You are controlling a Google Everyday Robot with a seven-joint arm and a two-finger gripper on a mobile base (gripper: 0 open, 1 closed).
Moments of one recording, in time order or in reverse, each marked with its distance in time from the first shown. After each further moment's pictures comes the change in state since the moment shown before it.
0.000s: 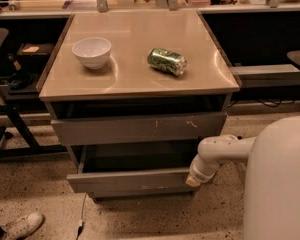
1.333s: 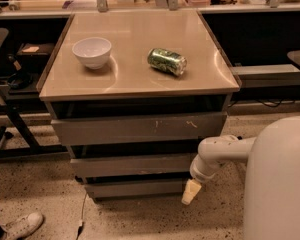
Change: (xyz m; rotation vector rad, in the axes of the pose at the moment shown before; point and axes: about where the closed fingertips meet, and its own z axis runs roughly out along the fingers) arm 0.000 0.000 0.000 0.000 0.000 0.000
